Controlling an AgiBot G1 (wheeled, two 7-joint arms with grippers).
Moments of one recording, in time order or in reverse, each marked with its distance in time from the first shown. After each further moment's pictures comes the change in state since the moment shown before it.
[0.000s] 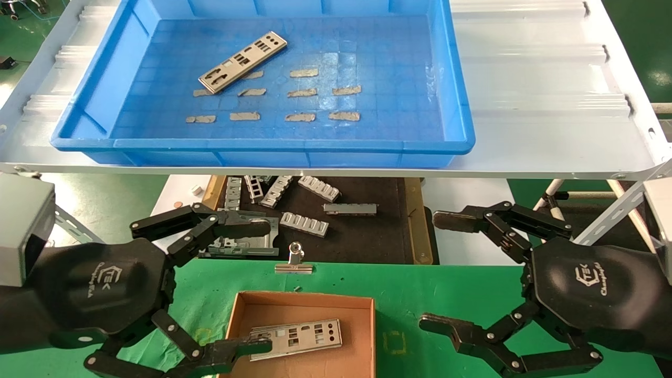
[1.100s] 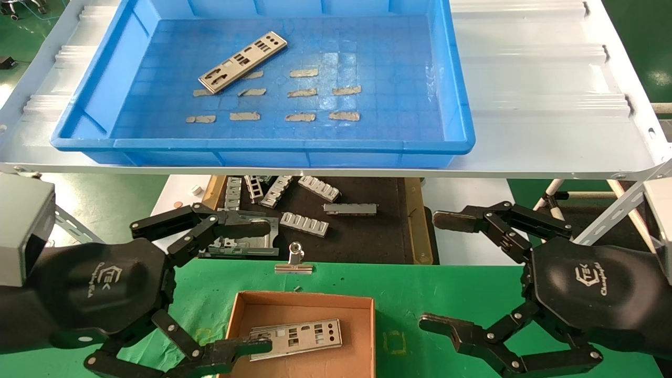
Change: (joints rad) left arm 0.000 0.000 0.000 0.000 0.000 0.000 0.000; right arm 0.000 0.000 0.000 0.000 0.000 0.000 0.000
